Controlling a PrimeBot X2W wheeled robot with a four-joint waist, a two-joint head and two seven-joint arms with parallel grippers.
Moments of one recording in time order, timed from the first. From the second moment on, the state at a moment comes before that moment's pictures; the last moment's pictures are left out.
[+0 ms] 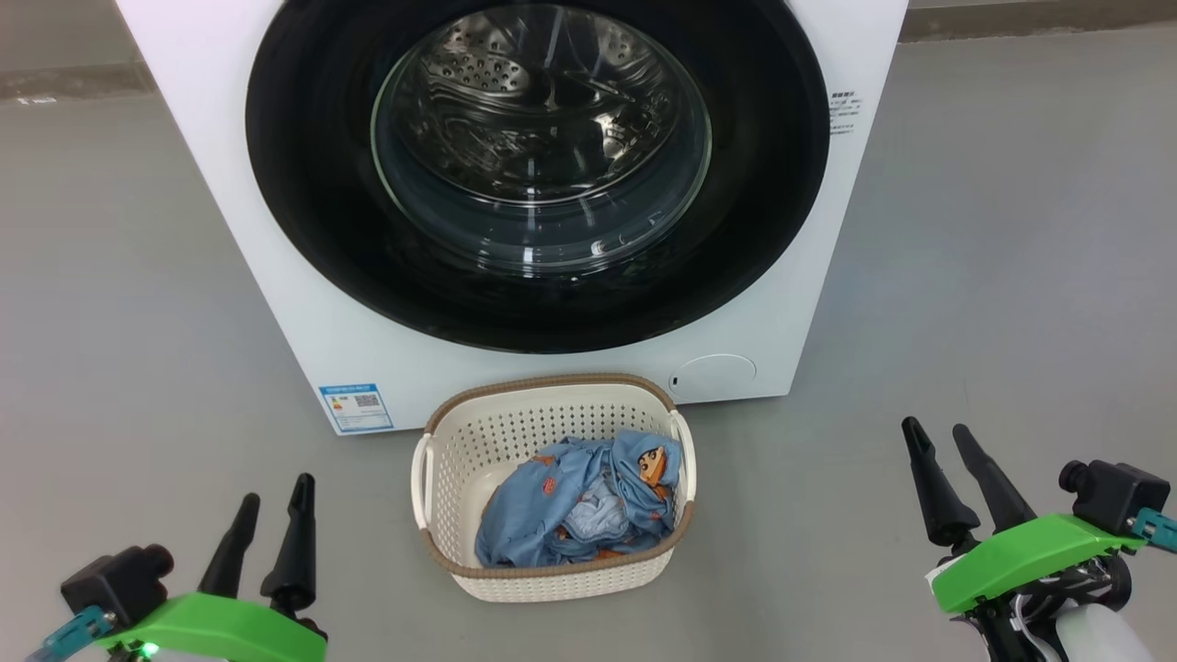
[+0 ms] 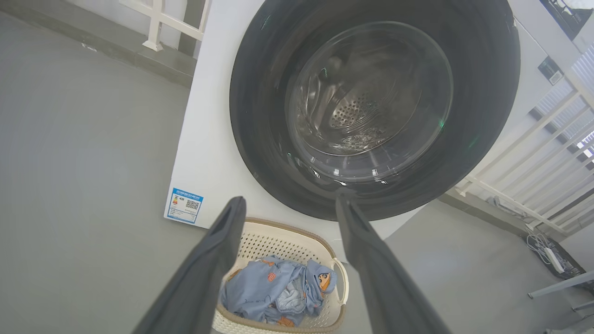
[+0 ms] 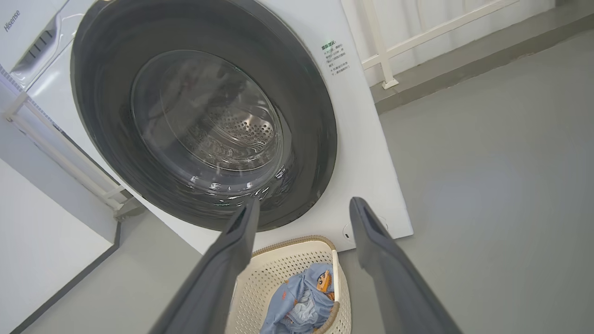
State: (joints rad) left arm -0.09 0.13 -0.09 0.21 -0.72 -0.13 -0.12; right arm -0.17 -0.19 0.05 0.33 0.70 0.13 -0.12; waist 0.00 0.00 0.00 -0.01
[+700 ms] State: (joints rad) left arm -0.10 0.15 -0.11 0.19 -0.48 -0.13 -0.18; right arm -0.23 -0.23 0.08 0.37 0.46 0.13 -0.18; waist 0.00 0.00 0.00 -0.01
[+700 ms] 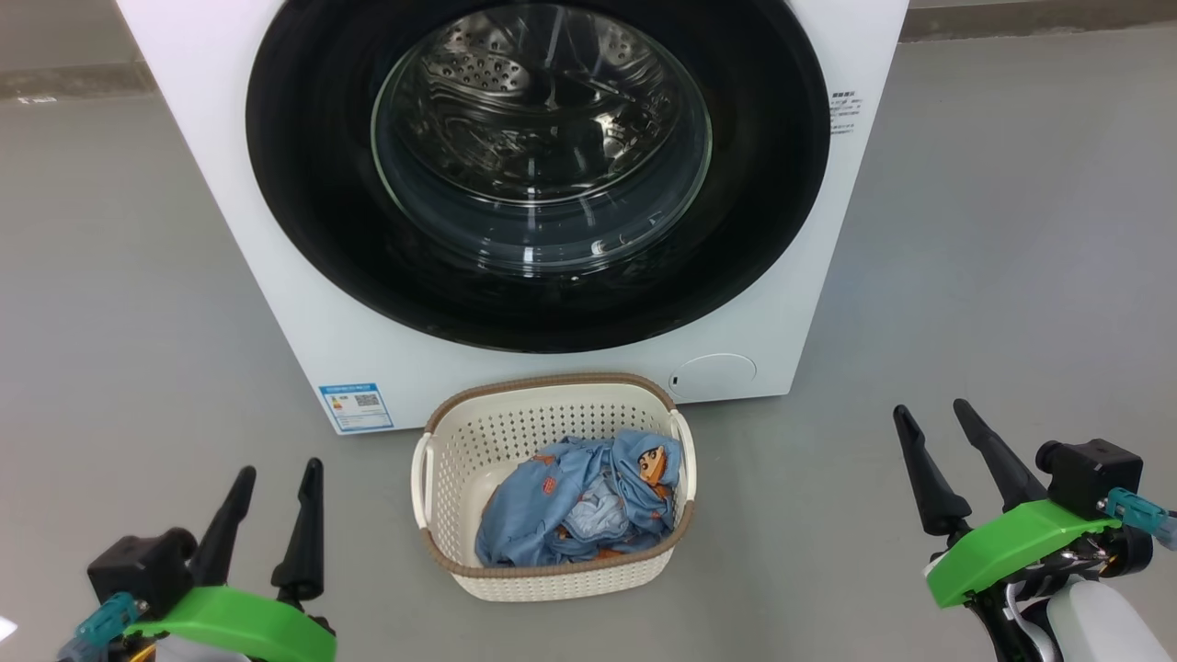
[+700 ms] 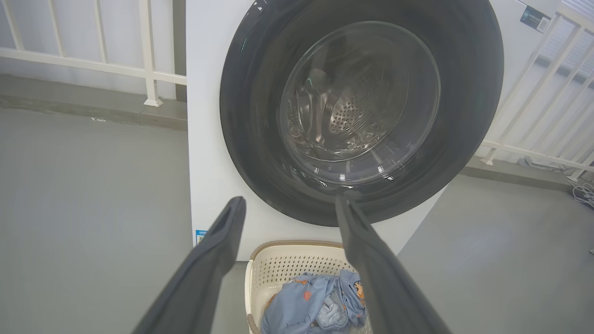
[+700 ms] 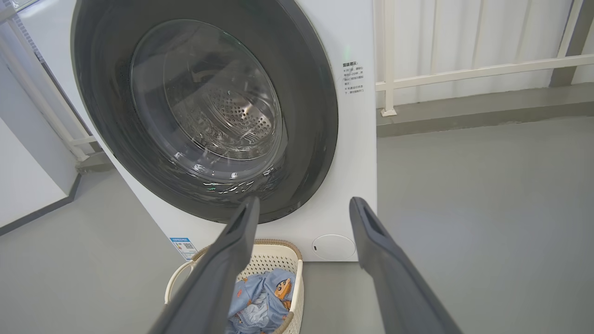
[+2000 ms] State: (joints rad) left arm -0.13 0.14 -0.04 0.24 -0.18 -0.13 -0.26; right arm -0.29 -0.20 -0.05 0.44 0.12 0.13 -0.25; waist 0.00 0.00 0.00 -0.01
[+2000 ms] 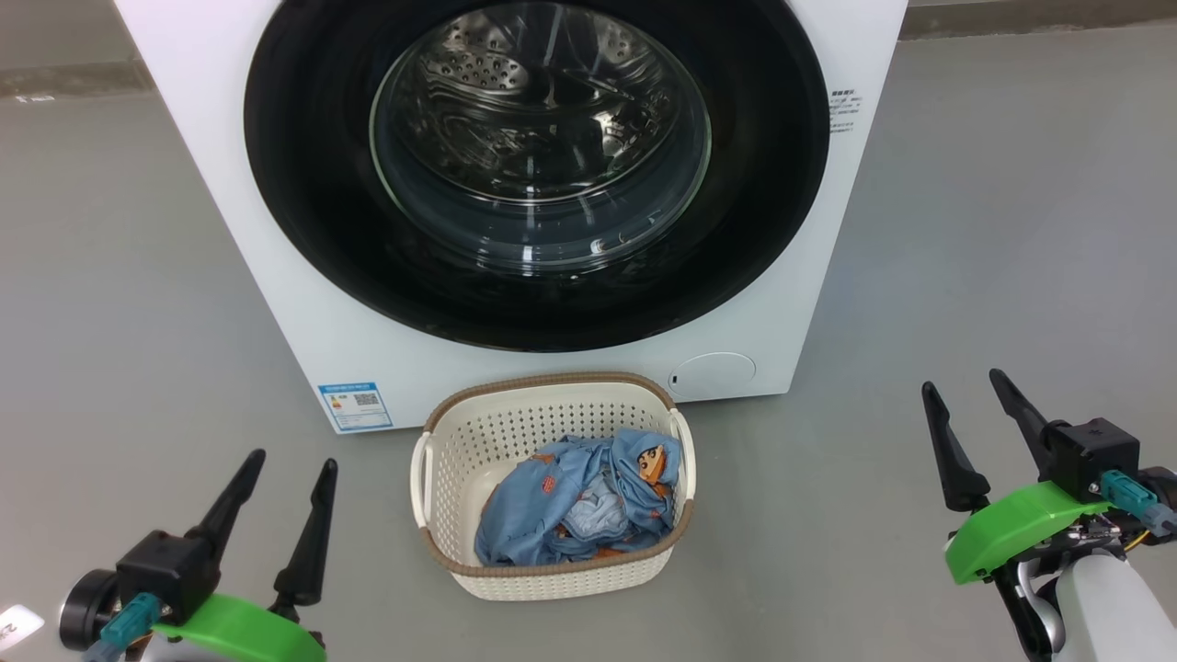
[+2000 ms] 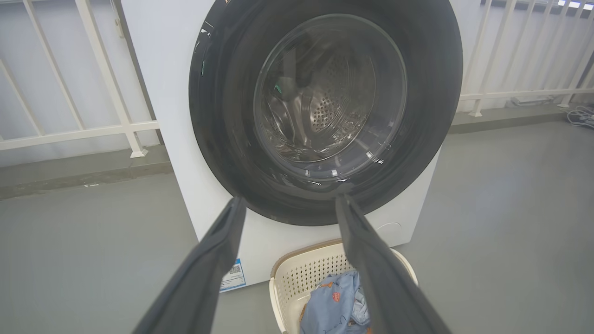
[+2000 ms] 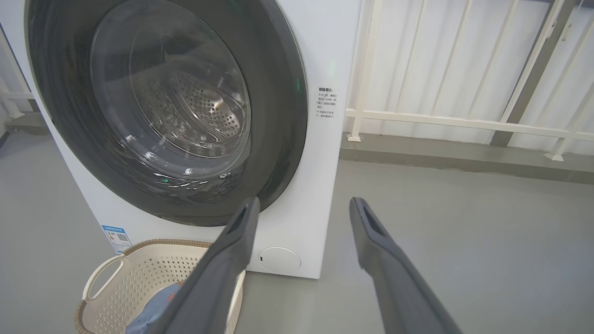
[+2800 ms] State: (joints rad) left arm -0.13 0.11 0.02 0.28 -0.14 -0.13 -0.26; right arm -0.29 -0.18 -0.08 0.46 0.11 0.13 -0.25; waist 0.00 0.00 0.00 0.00
